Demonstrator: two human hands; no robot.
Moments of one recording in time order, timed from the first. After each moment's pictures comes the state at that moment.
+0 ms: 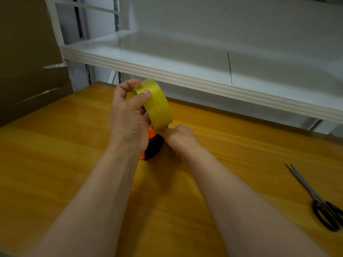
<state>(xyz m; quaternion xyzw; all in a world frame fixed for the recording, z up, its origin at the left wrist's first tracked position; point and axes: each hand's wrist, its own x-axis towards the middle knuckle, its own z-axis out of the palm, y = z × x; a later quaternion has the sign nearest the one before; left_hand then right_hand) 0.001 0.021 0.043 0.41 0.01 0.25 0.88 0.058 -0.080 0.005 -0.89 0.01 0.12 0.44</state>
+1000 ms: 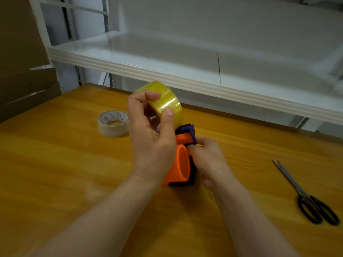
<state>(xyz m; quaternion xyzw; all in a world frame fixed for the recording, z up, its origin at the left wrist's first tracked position) -0.015 -0.041 0.017 0.61 -0.09 0.45 0.64 0.015 -0.159 -0.004 -0.79 0.06 0.05 0.61</state>
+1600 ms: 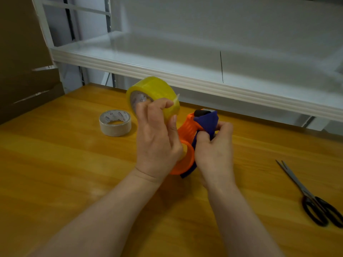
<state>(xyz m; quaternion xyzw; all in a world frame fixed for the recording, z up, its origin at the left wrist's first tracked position) 0.005 -0.038 -0.001 0.75 -0.08 0.55 0.35 0.001 -0.154 0.006 -0.76 0.02 -0.16 0.62</state>
